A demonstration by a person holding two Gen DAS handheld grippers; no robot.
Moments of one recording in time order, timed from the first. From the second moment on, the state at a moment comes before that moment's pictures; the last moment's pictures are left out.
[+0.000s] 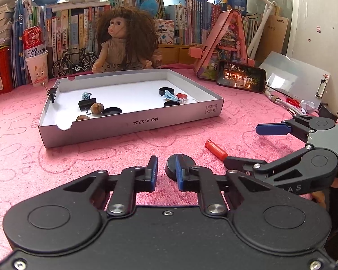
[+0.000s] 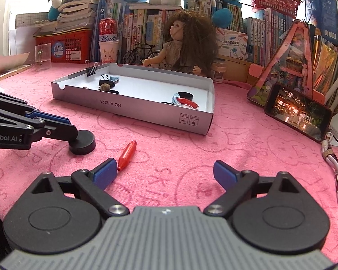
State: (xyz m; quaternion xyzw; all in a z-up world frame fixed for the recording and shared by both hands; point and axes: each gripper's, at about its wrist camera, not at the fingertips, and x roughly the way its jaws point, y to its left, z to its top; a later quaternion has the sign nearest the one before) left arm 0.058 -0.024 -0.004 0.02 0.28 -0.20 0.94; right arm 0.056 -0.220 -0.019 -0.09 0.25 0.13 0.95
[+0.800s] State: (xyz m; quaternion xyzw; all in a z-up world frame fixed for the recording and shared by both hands) left arm 0.054 -0.041 -0.010 0.04 0.27 -0.21 0.94; right arm 0.077 -0.243 -0.017 -0.07 0.28 0.03 0.96
